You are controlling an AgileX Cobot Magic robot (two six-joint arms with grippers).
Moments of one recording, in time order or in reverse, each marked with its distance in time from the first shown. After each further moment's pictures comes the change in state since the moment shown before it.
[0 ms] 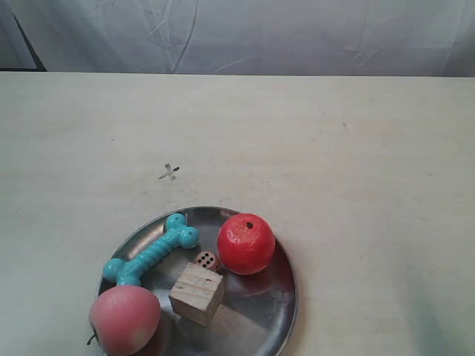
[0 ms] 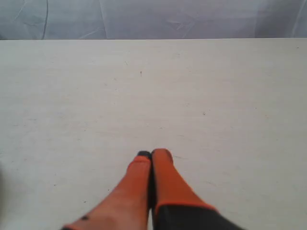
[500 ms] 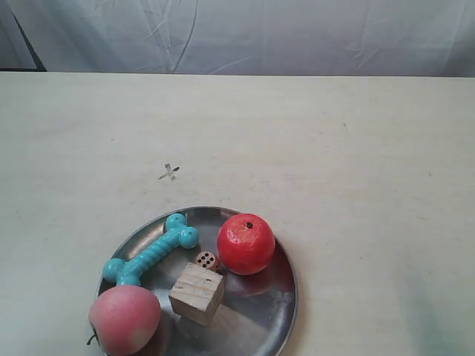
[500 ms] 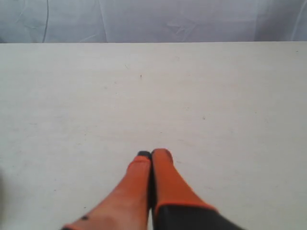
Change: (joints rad) left arm 0.000 0.000 0.000 0.007 0.000 0.000; right arm 0.000 0.000 0.000 0.000 -0.016 0.000
